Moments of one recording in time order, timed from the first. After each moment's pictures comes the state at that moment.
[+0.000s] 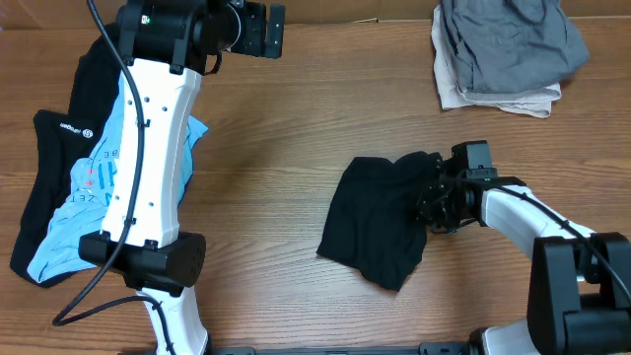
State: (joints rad) left arm -0.23 2.03 2.49 -1.27 0.07 -0.07; right arm 0.06 1.67 0.77 -0.43 -0.45 0.56
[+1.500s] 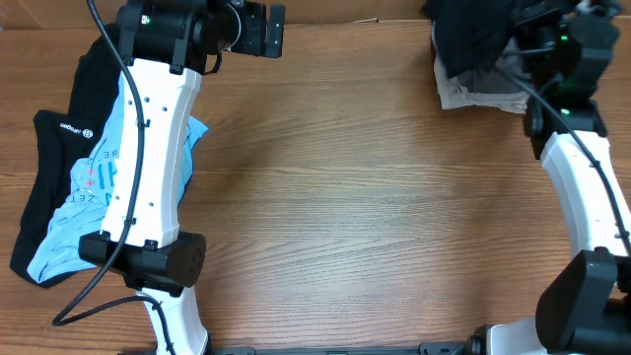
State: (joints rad) left arm -0.23 2.03 2.49 -1.27 0.07 -0.07; right arm -0.15 1.66 1.33 0.29 -0.11 1.06
